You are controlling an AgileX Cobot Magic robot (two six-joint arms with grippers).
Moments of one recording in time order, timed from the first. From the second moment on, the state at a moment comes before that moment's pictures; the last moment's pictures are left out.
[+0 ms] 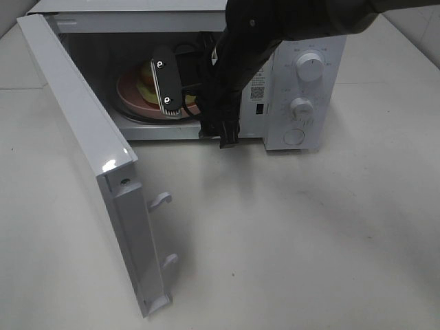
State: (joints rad) left arm -0.09 0.00 -0.52 0.00 1.08 -0.05; right arm 0.65 2.06 -1.55 -0.14 0.47 -1.12
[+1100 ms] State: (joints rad) left arm -0.09 0.00 -0.52 0.03 1.08 -0.05; right arm 0.65 2.37 -1.85 -0.14 0.50 -1.02
